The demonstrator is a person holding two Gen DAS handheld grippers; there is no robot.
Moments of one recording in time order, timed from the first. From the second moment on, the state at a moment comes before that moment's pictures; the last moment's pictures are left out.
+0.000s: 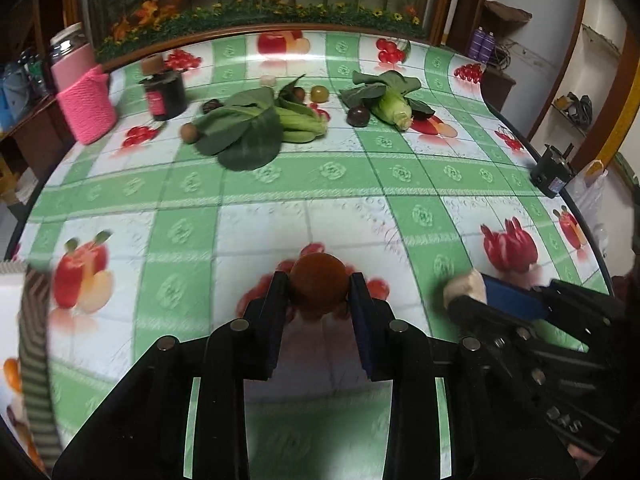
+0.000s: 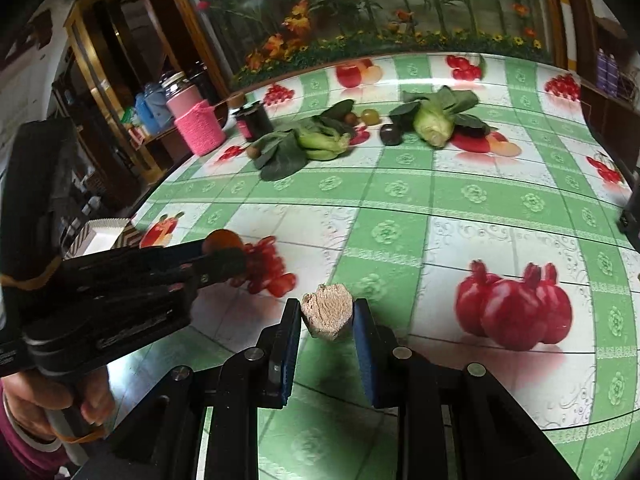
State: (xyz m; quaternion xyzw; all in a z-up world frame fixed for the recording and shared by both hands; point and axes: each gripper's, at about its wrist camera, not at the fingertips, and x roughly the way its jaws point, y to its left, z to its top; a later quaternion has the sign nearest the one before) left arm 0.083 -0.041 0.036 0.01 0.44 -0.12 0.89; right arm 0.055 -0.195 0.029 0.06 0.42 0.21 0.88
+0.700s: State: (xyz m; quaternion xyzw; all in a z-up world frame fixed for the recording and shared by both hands) left arm -0.015 0.044 0.052 -0.01 0.40 -0.02 0.91; right arm -0.002 -0.123 0.054 0.04 0.40 0.23 0.89
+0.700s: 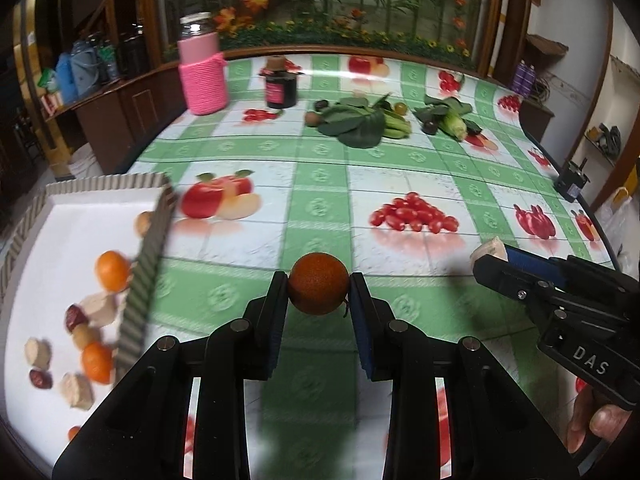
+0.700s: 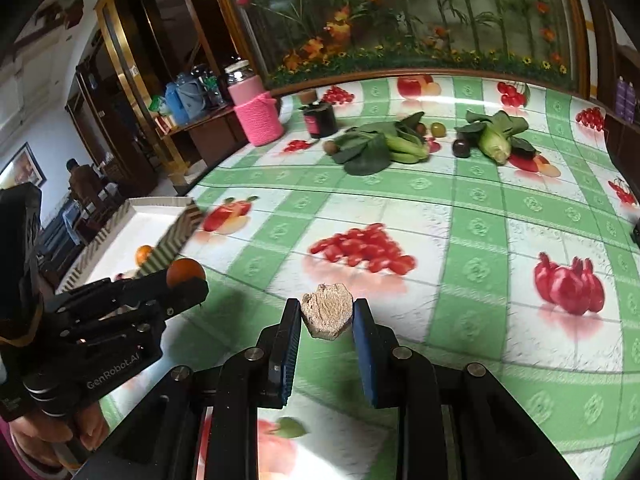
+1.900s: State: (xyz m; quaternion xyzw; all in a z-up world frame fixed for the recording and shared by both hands) left arm -0.087 0.211 0.074 -0.04 0.35 0.13 0.93; right arm -0.049 0.066 0.075 -0.04 0.38 0.37 0.84
